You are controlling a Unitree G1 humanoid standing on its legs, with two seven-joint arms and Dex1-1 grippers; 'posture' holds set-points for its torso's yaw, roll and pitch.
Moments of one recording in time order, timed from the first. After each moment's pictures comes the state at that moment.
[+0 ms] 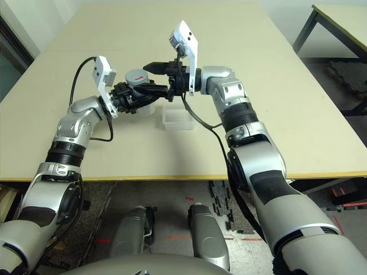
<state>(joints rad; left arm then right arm) -0.76 0.33 0.00 0.49 -0.35 0.18 -1.01 -1.14 -0.18 0.07 0.80 0.28 0.23 1.21</state>
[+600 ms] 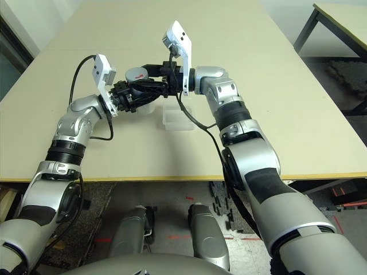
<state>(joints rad) -0.77 0.33 0.00 0.51 -0.35 0.17 -1.01 -1.17 -0.15 0.06 0.87 0.27 0.20 1.19</state>
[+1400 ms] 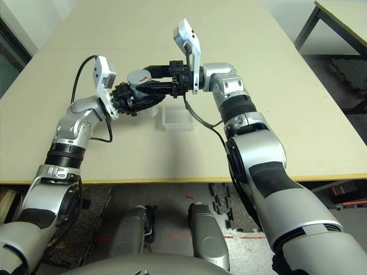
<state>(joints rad) -0.73 0.33 -0.01 0.40 -0.37 0.21 -1.06 -1.25 -0.17 0.01 1.09 0.27 0.07 1.47</state>
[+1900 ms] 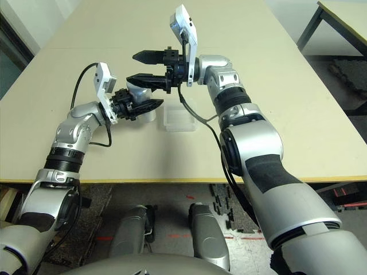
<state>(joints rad) -0.70 0.34 -0.01 0.41 -0.37 0.24 -1.05 -1.33 -0.16 -0.05 1.19 0.24 0.00 1.39</state>
